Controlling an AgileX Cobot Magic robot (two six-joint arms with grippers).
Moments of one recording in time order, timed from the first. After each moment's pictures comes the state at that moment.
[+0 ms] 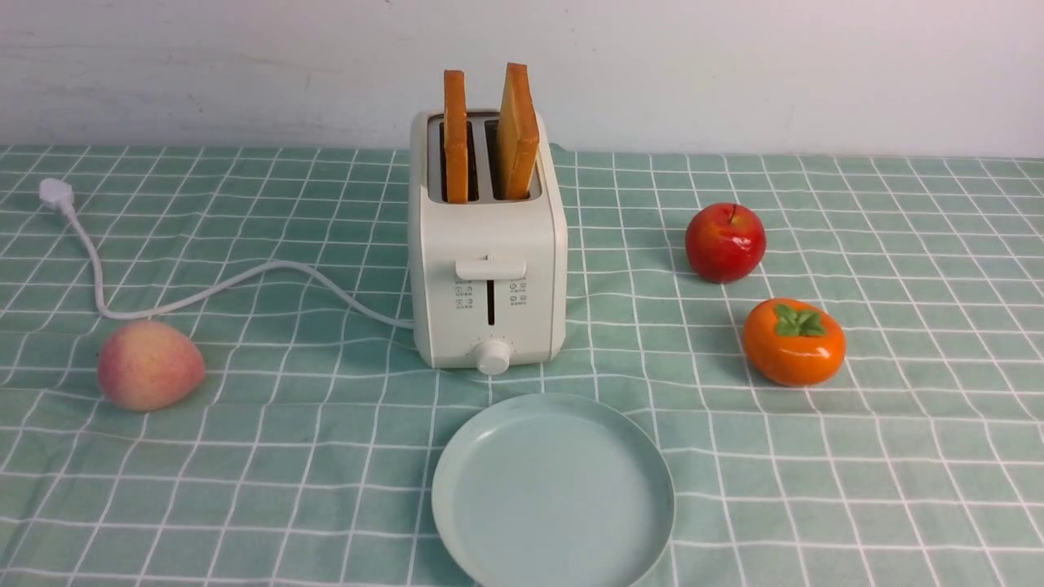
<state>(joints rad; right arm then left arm) 0.01 -0.01 0.01 0.13 0.39 -0.16 -0.06 -0.01 0.03 0.05 0.40 -0.39</state>
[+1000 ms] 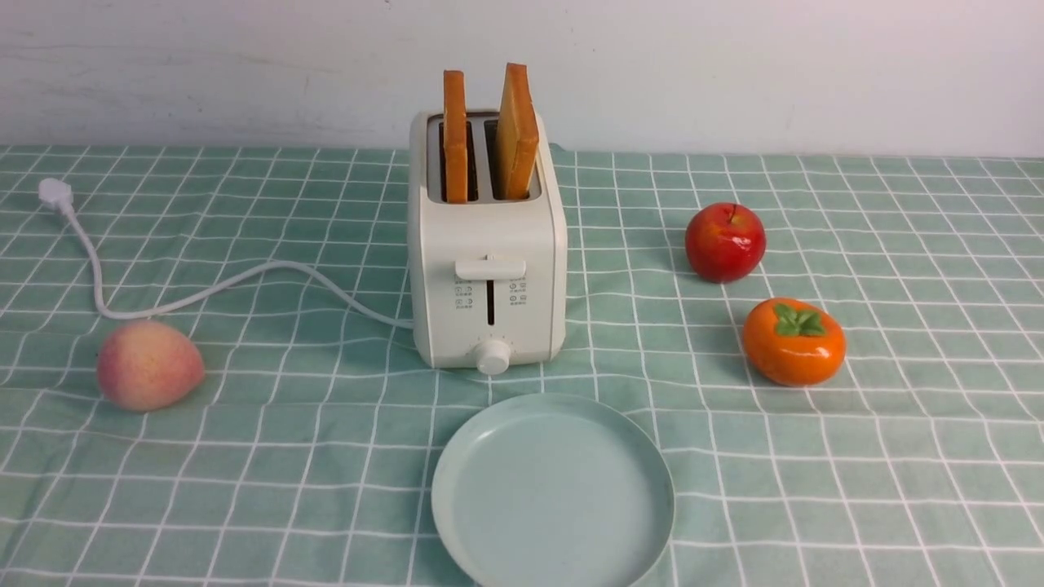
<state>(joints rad) 0.01 -0.01 0.01 0.06 0.39 -0.16 -0.06 -0.01 0.03 0.05 0.40 -0.39</state>
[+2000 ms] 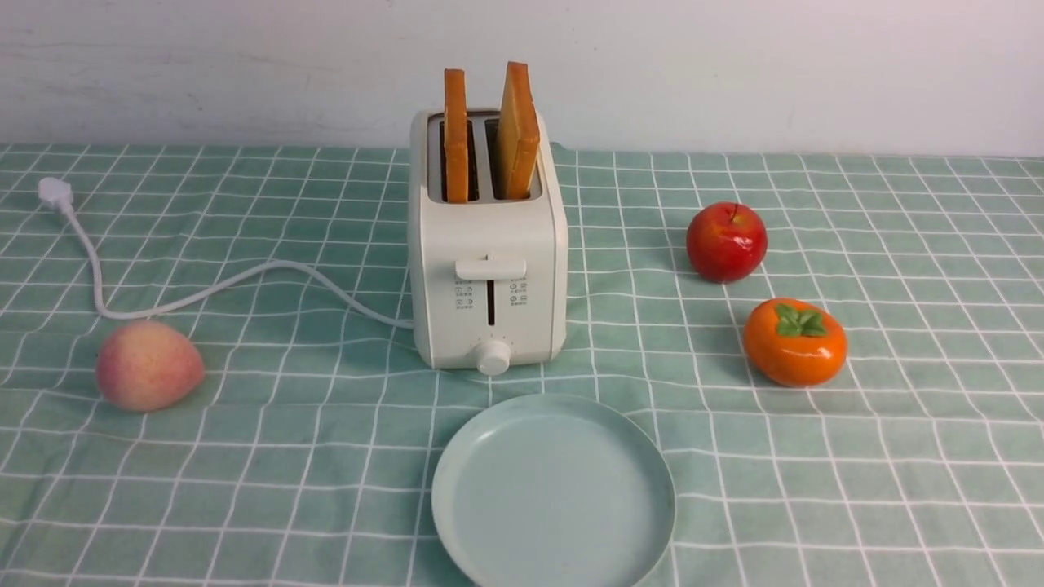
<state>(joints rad) 0.01 0.01 -0.15 0.47 -0.20 -0.16 -0.06 -0.01 -0.10 0.02 -0.42 -0.42</state>
